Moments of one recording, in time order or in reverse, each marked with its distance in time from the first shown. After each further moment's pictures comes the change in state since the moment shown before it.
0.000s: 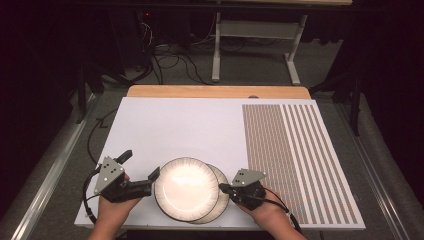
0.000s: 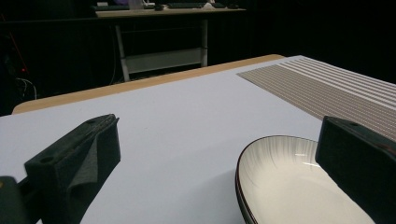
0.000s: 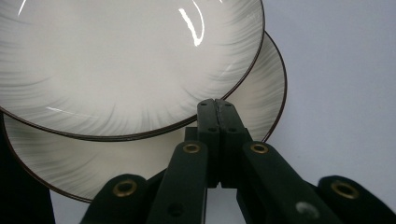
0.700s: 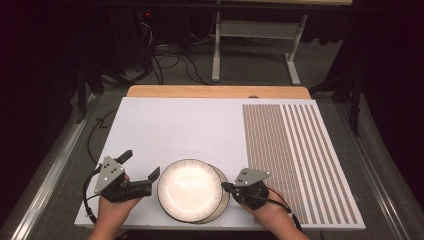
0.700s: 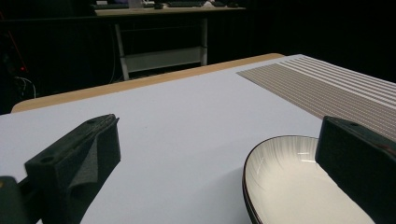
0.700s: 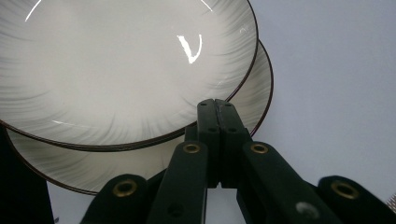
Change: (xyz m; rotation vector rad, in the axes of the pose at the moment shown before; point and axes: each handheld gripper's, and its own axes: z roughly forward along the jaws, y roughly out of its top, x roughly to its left) left arm 0.000 0.000 0.001 0.005 -0.003 -0.001; right arm -0.002 0.000 -0.007 -0.005 -0.019 -0.003
